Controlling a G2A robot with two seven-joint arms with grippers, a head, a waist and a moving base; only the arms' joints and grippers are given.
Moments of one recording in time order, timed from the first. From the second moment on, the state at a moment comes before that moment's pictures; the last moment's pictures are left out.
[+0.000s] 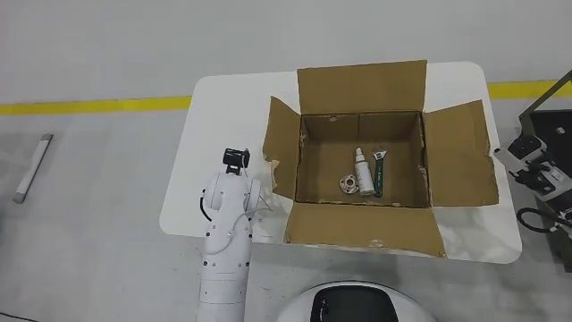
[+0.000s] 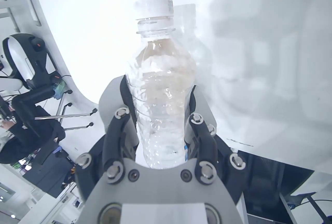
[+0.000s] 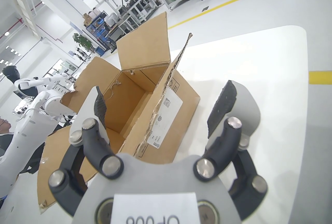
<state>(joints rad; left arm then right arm) 0.95 -1.63 -1.46 -1.41 1.95 -0.12 -1.43 -1.67 -1.05 1.95 -1.81 -0.27 -0.57 0.35</state>
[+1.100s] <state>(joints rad) 0.96 -1.63 -1.43 -1.47 1.90 -0.14 -1.45 -1.49 -1.04 1.75 -2.06 -0.37 -0.45 0.44</state>
